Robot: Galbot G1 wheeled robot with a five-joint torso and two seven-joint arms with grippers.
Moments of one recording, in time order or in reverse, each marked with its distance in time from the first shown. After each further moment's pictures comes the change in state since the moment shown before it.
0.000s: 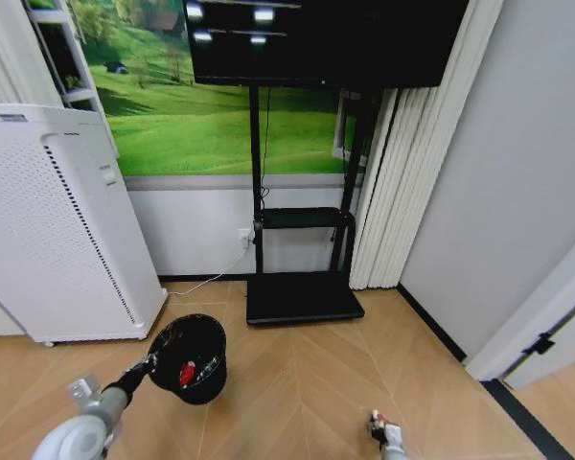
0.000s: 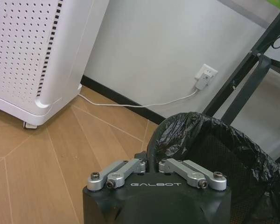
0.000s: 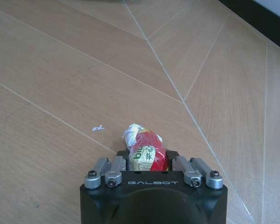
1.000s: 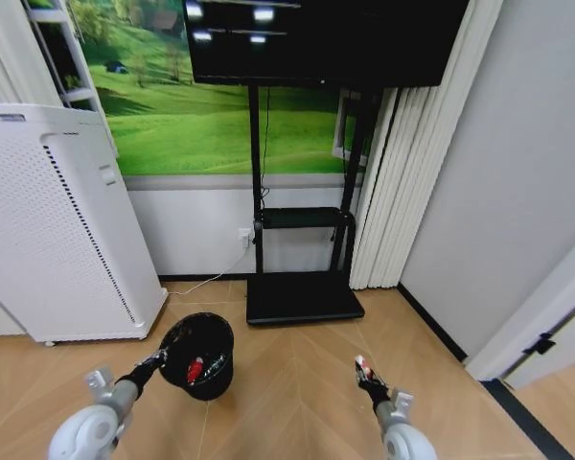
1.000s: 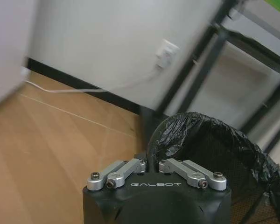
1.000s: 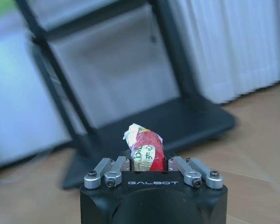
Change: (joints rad) left arm -0.157 0.073 0.219 0.132 0.051 -0.028 0.132; right arm -0.255 -0.079 0.028 0.825 0.427 0.038 -0.220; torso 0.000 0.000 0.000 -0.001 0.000
